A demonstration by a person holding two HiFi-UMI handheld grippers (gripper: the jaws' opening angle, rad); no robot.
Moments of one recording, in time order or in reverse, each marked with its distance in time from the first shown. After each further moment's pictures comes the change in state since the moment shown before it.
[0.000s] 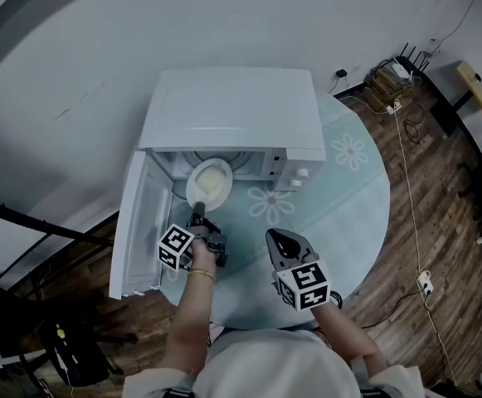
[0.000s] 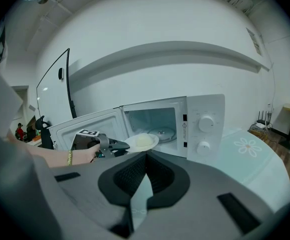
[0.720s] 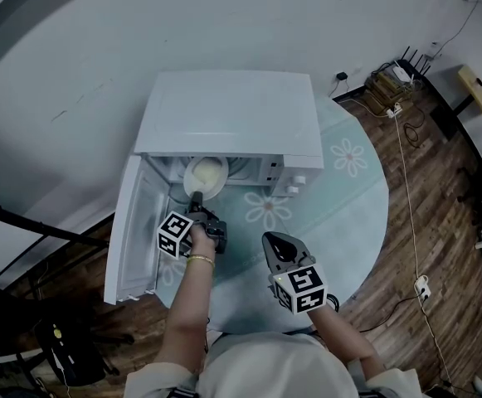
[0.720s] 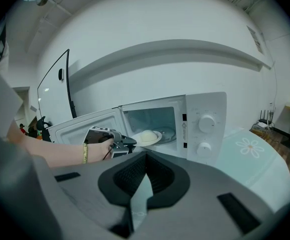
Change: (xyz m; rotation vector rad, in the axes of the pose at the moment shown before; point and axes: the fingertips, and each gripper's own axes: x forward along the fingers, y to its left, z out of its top) left arm 0.045 -0.009 0.009 -0.025 -0.047 0.027; right arm 0.008 -0.008 0.003 0.004 0.005 0.017
